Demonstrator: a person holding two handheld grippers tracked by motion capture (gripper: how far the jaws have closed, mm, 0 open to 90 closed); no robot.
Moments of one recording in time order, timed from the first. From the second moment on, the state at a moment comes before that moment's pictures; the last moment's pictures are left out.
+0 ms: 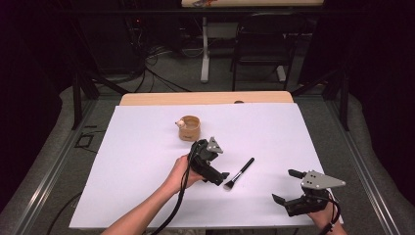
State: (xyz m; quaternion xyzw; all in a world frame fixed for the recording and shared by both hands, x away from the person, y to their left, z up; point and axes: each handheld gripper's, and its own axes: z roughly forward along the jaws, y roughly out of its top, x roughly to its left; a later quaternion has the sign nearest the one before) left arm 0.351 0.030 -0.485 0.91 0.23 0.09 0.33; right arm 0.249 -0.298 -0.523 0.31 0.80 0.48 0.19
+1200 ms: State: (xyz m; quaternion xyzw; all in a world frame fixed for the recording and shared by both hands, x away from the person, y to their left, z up) left arm 0.368 -0.042 -0.507 0.95 0.23 0.03 0.20; right arm 0.248 -0.297 -0.524 0.31 0.80 0.48 0.20
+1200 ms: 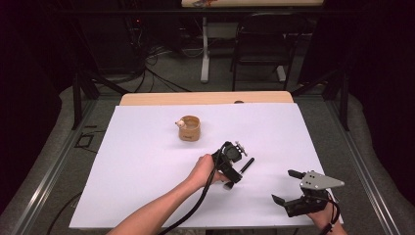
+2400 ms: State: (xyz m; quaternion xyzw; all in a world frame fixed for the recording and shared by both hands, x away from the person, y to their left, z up) left arm 0.372 -0.059 -0.526 0.97 0.20 0.02 0.14; right arm 0.249 -0.296 -0.525 0.31 0.81 0.47 0.19
